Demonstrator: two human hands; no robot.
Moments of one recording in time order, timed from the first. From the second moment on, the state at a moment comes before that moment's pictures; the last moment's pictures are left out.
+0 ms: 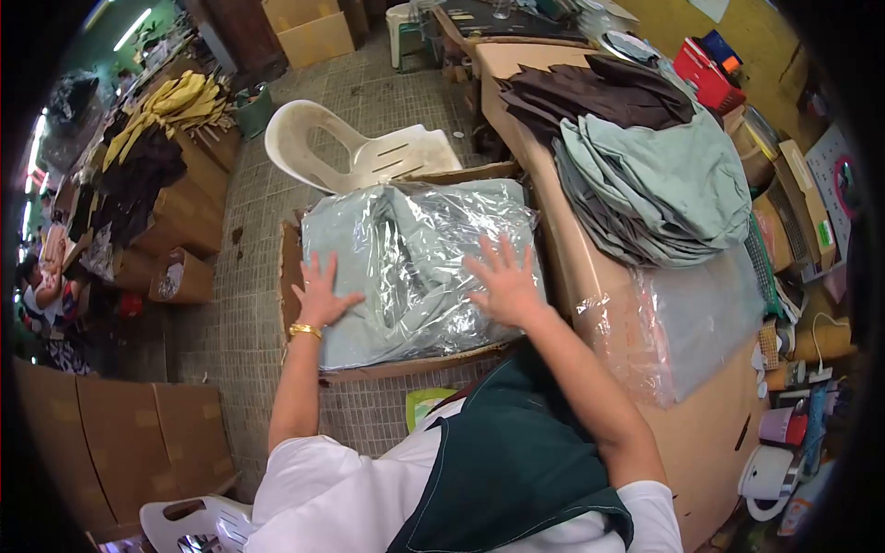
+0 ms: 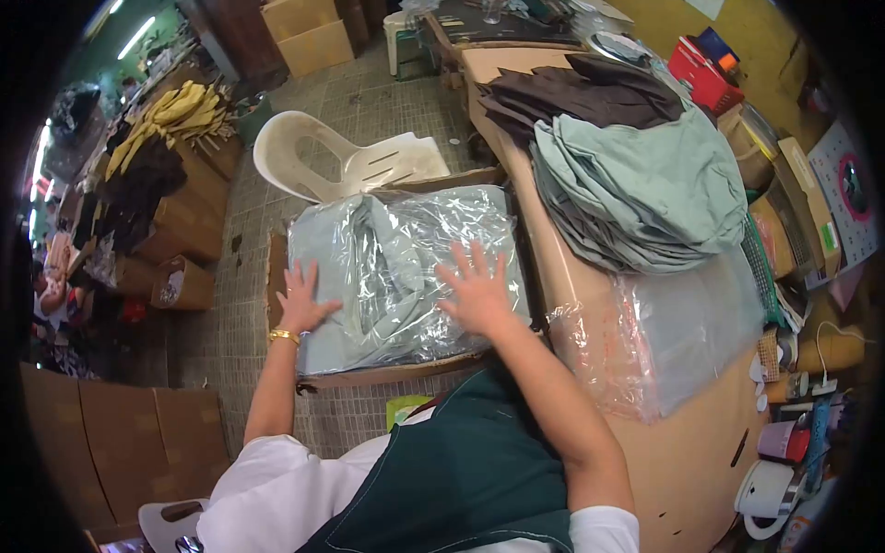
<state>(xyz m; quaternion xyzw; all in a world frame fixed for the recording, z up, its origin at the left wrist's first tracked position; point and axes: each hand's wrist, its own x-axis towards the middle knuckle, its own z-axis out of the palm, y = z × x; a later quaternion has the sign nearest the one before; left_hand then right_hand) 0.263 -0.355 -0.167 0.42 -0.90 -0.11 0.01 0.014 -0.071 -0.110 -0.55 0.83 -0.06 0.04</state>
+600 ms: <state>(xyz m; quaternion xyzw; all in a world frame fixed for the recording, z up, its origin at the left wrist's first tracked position) 0.077 -0.228 -0.260 0.07 -0.99 0.11 0.01 0.054 0.059 0.067 -0.51 0.80 -0.24 0.23</state>
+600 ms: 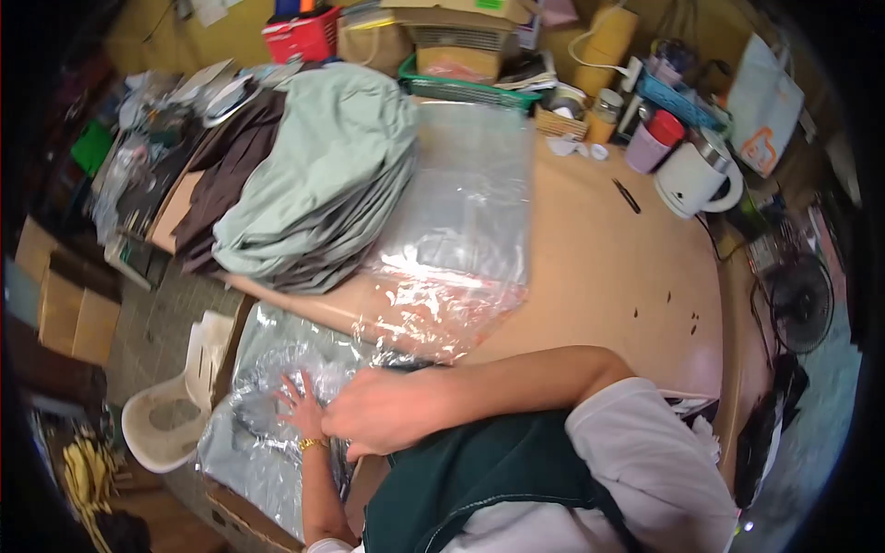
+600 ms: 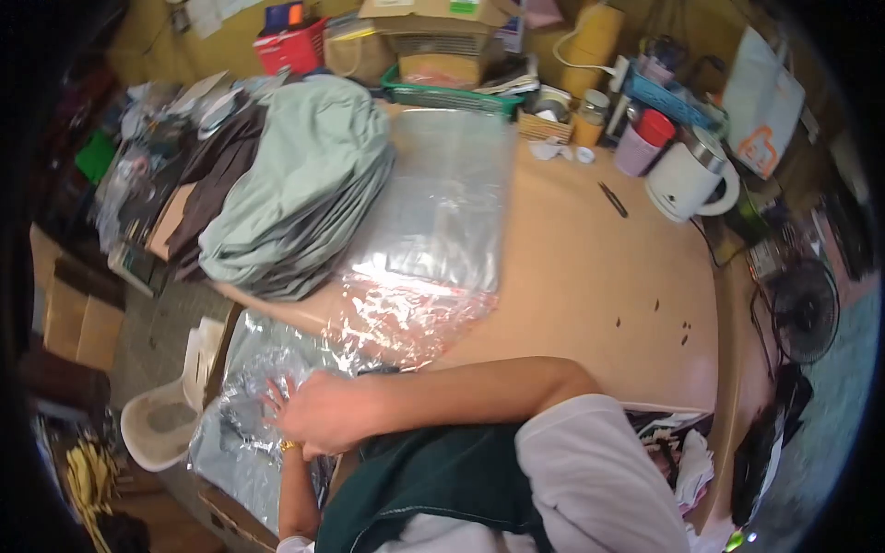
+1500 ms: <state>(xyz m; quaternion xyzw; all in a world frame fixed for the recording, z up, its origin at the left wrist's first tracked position) -0.190 -0.069 0.122 -0.20 -0.91 -0.31 0.17 -0.035 0.532 -0.083 0.25 0.86 -0.33 -0.31</state>
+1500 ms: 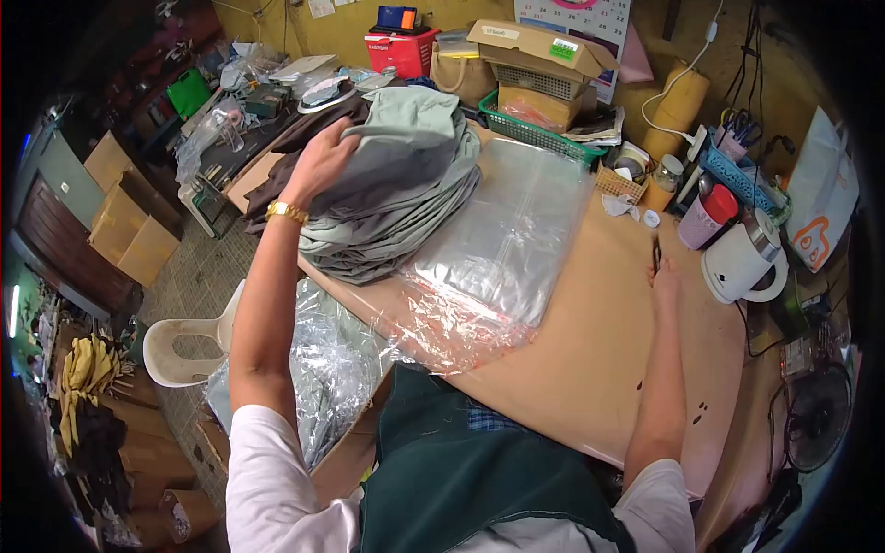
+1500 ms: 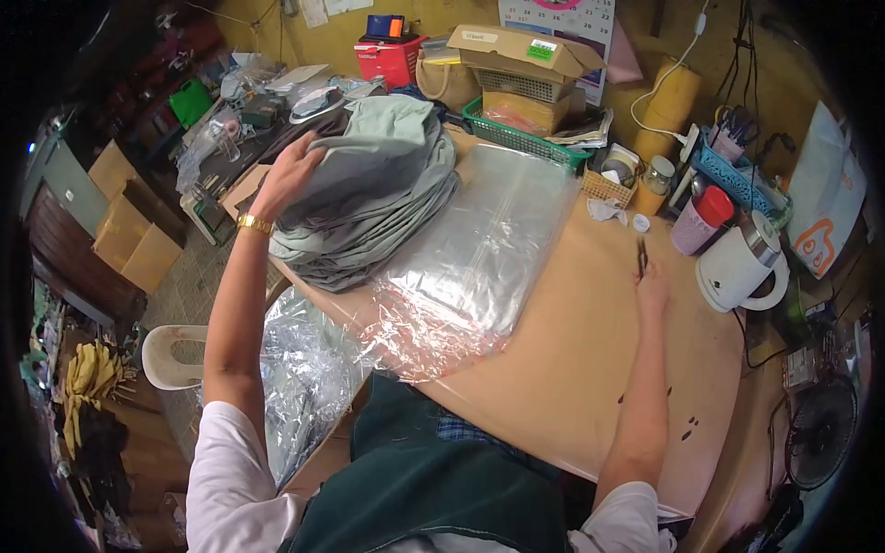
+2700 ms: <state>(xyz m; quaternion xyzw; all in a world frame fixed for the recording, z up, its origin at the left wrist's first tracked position) -0.067 0.327 -0.069 -0.47 -0.80 -0.33 0.19 -0.010 0.447 -0.089 0.29 0.64 -0.49 -0.52</state>
